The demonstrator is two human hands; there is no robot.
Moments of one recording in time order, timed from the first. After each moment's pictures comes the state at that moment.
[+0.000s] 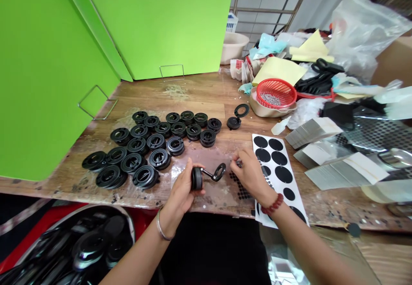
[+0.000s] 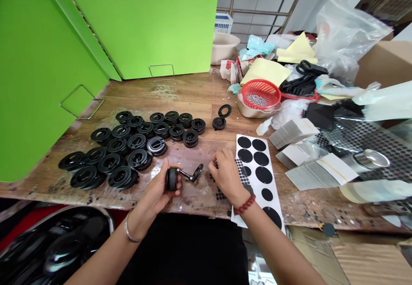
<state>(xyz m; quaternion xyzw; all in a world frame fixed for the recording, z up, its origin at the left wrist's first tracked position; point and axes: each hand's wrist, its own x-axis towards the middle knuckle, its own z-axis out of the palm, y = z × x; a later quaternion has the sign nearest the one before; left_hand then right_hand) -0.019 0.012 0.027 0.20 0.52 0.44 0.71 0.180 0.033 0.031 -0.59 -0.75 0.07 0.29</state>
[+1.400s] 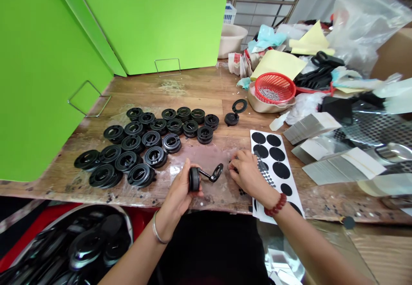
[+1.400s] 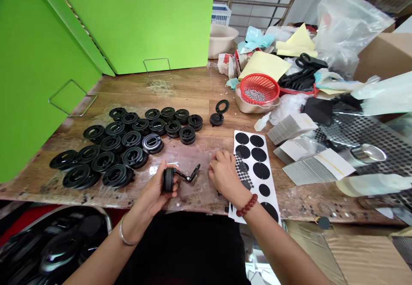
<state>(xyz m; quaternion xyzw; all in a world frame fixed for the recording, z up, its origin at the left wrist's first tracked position) -0.017 0.007 0.031 0.19 0.51 0.42 0.73 0.197 0.023 0.012 -0.56 -0.81 0.04 0.16</state>
